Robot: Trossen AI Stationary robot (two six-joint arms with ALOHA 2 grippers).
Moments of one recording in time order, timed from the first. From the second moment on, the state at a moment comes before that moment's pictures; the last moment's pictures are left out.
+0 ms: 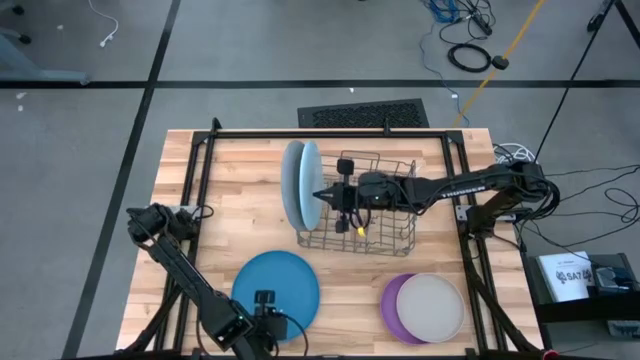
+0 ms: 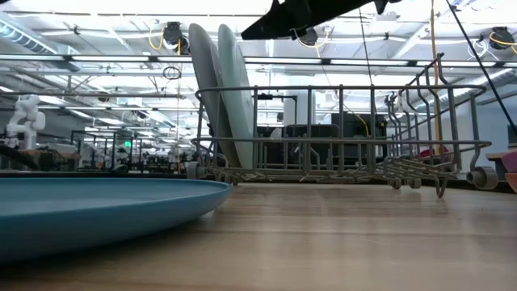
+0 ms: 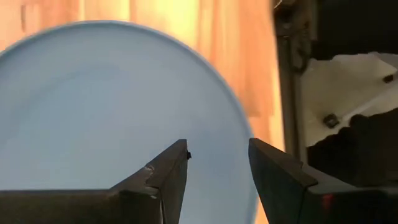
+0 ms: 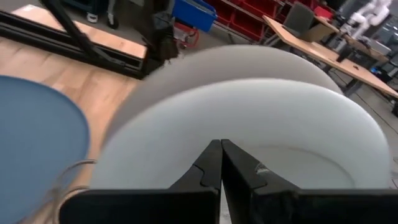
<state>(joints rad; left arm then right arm) -0.86 1.90 1.44 -0.74 -0.28 -0.75 0.02 1.55 1.09 0.19 0.20 -0.36</state>
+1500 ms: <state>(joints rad) -0.90 2.11 1.44 -0.75 -0.25 -0.85 0.16 1.55 1.09 0.19 0.27 -0.35</state>
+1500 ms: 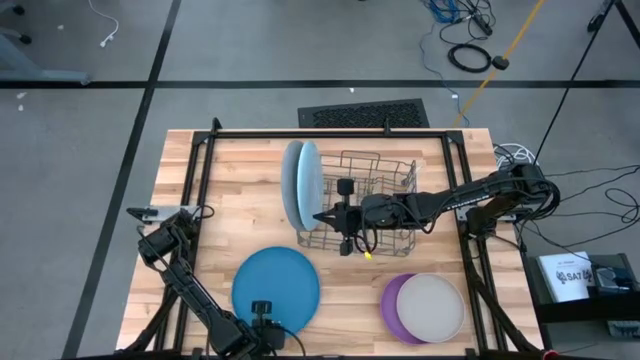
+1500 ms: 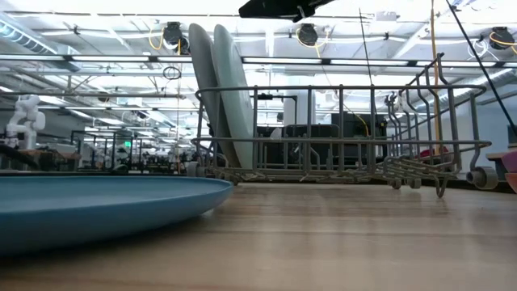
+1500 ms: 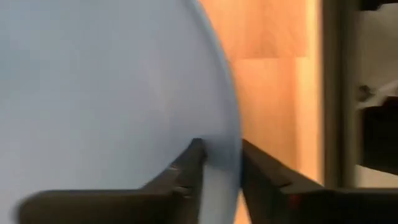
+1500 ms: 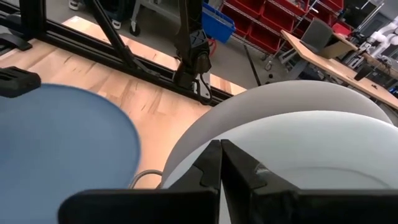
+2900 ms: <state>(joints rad) -0.90 1.78 1.43 -0.70 -0.39 -0.73 0.29 1.48 1.09 0.22 0.31 -0.44</state>
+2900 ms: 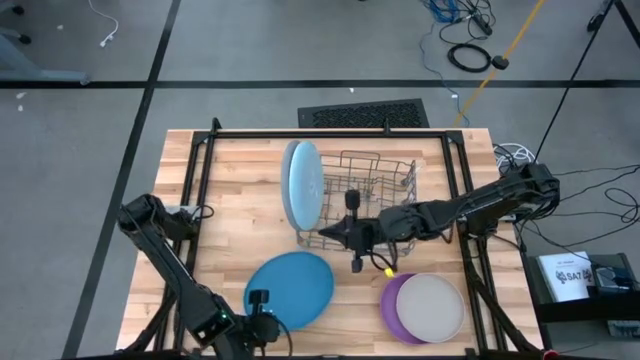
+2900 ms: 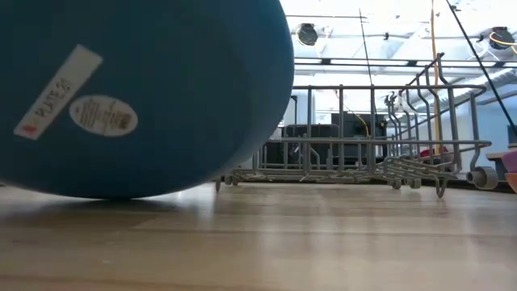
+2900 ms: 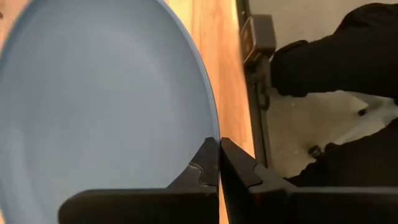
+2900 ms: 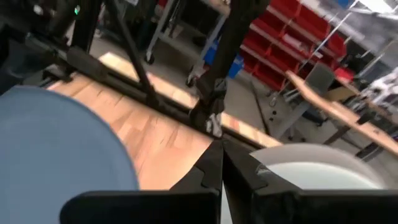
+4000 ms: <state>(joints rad) -0.94 1.74 1.43 -0.55 -0.15 -0.67 0.34 1.41 1.09 0.18 0.32 -0.47</state>
